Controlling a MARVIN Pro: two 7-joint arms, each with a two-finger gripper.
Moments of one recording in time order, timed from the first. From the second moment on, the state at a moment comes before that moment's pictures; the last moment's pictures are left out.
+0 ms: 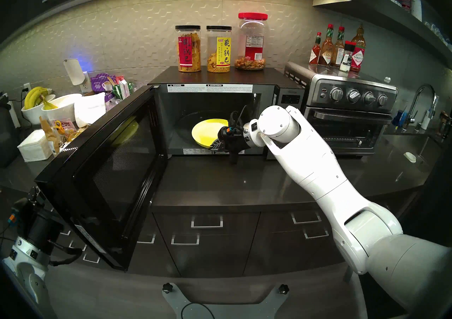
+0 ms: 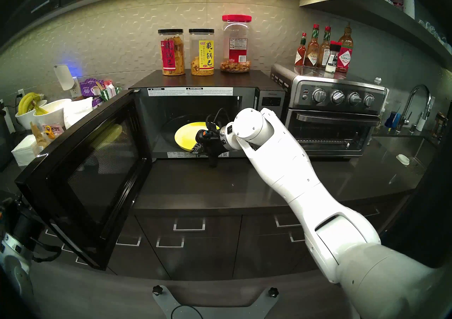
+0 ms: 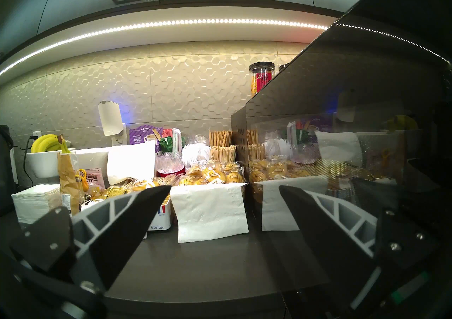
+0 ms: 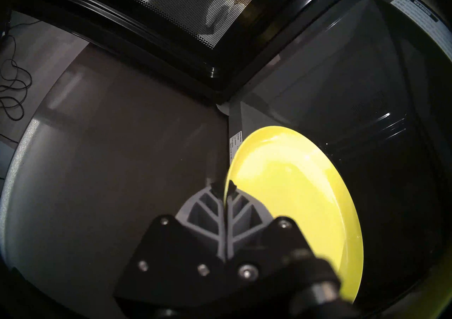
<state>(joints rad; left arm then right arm) 2.40 -1.64 -2.39 -2.42 -0.57 0.01 -0.61 -0.76 -1.35 1.01 -1.32 -0.41 0.12 1.09</state>
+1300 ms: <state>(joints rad) 2.39 -1.65 -2.39 -2.42 -0.56 0.01 -0.62 -0.69 -1.44 1.02 -1.10 -0.46 0.11 1.02</state>
